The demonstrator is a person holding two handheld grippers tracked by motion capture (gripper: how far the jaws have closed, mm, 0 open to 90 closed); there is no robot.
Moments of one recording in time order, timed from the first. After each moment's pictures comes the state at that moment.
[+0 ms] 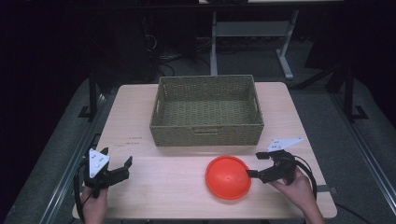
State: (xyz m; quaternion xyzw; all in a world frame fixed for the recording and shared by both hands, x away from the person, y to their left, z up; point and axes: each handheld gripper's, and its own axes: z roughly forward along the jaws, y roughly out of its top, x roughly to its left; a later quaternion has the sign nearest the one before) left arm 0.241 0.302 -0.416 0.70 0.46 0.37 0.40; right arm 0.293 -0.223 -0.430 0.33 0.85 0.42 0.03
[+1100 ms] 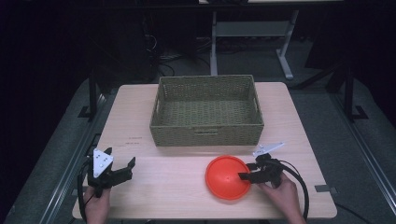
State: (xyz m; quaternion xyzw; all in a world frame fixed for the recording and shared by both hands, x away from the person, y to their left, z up) left arm 0.242 0.295 -0.417 0.71 0.45 0.37 0.39; right arm 0.294 -0.195 -0.462 0.38 0.85 0.35 0.01
